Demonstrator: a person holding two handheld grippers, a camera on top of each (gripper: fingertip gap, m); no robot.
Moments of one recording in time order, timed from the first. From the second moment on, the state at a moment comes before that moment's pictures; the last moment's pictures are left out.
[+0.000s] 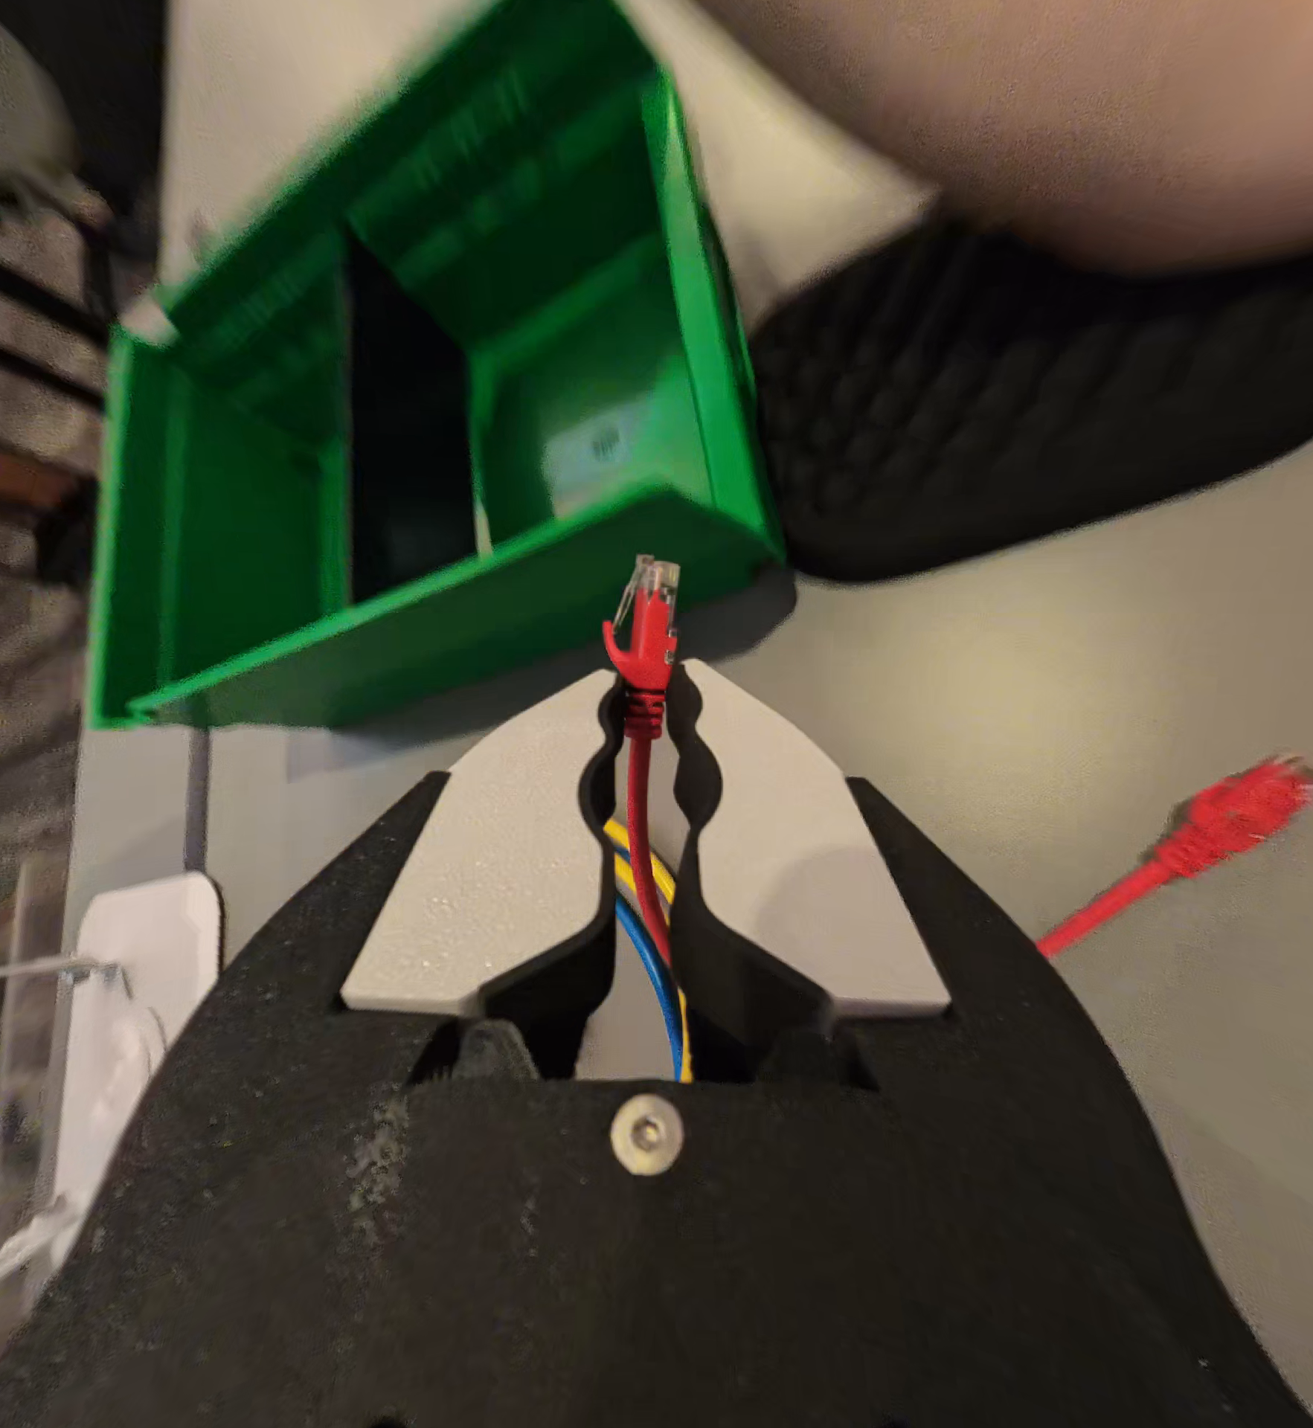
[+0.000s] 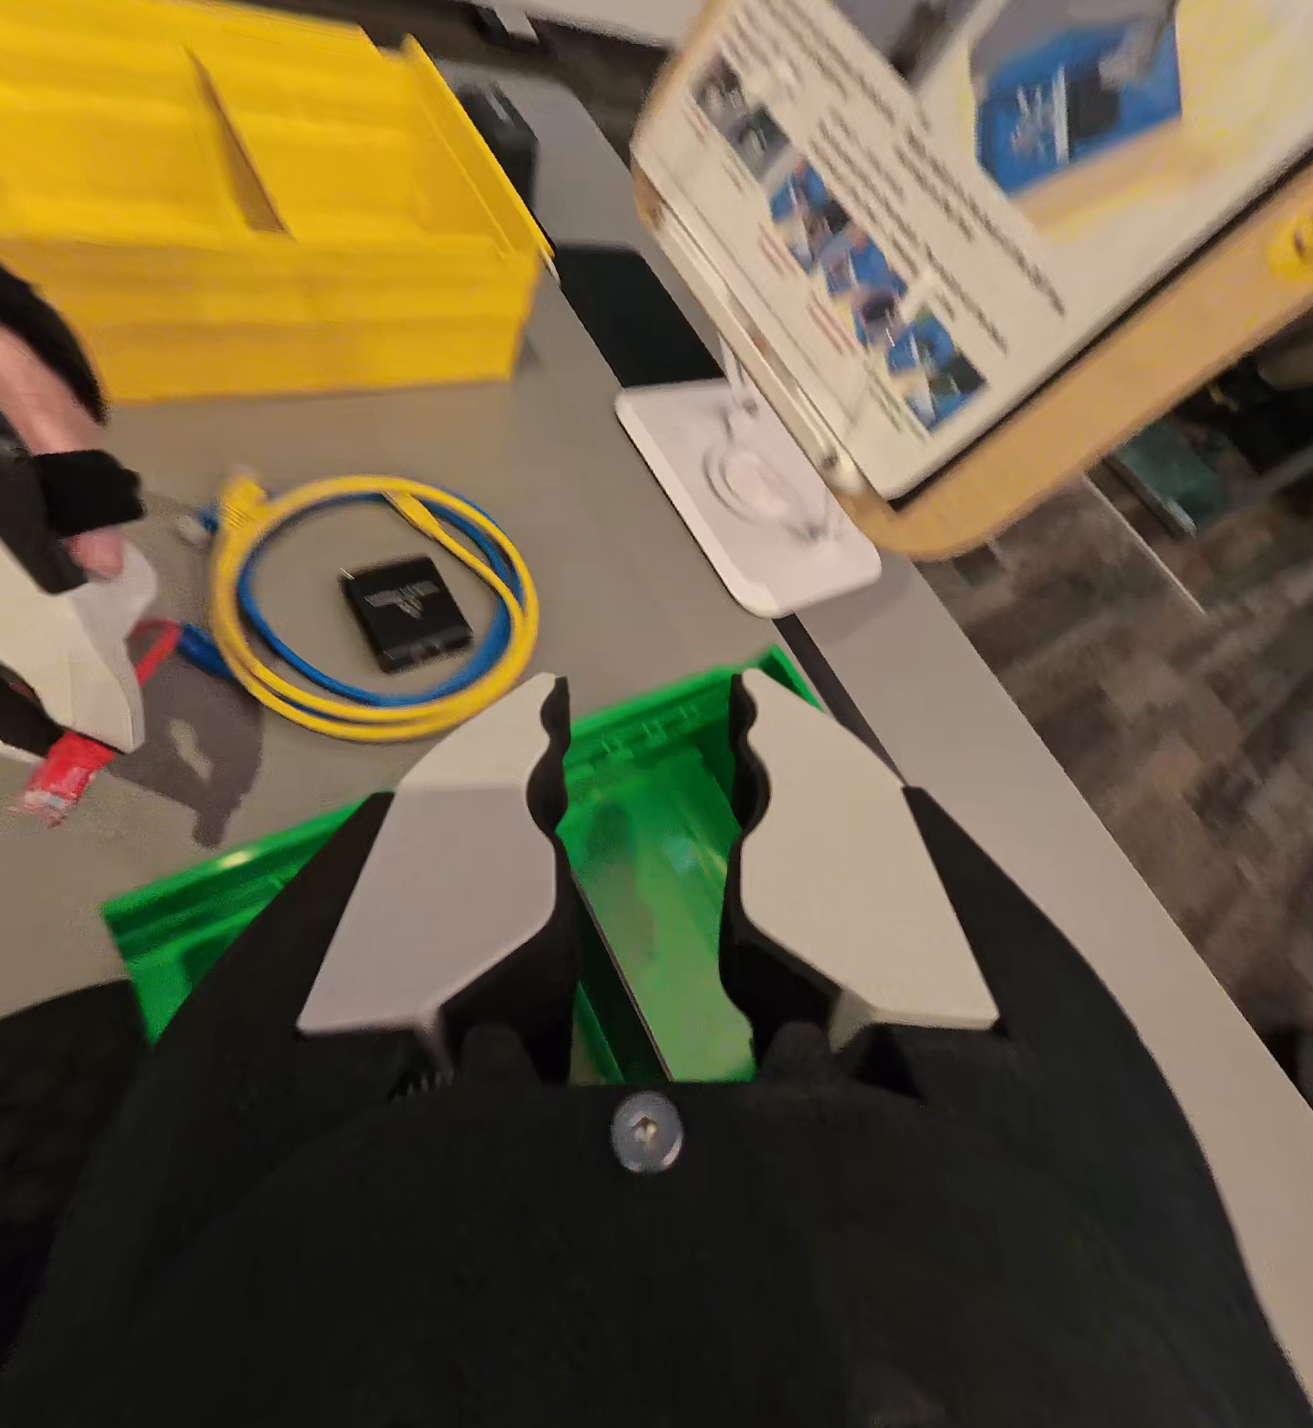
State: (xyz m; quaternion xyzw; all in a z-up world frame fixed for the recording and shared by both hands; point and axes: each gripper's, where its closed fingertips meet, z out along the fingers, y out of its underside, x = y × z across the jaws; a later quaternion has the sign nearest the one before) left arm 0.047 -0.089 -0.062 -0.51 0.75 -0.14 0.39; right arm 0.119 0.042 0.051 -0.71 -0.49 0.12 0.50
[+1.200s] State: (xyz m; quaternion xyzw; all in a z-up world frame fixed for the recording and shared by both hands) left arm -0.077 -0.070 0.176 -0.55 0.42 -0.34 0.64; right arm -0.021 -0.014 0.170 -0.48 -0.47 -0.23 0.70
